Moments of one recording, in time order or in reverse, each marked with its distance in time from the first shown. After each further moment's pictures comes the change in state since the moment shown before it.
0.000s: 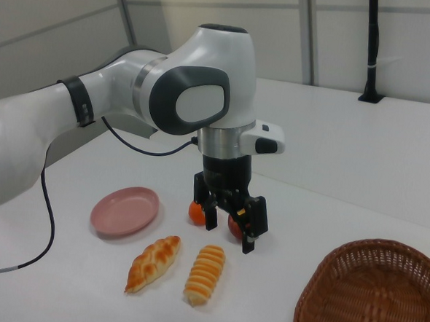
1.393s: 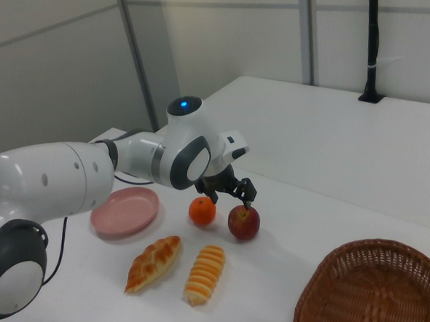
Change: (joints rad) arm 0.318 0.389 0.016 -0.014 -0.024 0.891 -0.041
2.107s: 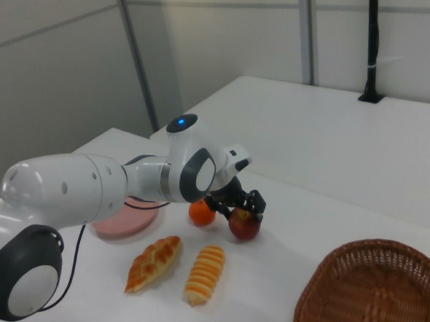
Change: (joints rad) arm 0.000 0.063 -0.005 0.002 -0.221 0.039 0.105
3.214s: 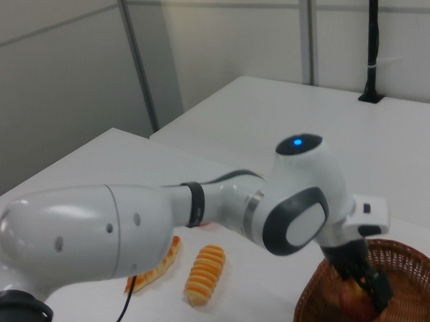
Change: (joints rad) arm -0.429 -0.092 -0.045 0.004 0.008 -0.164 0.170
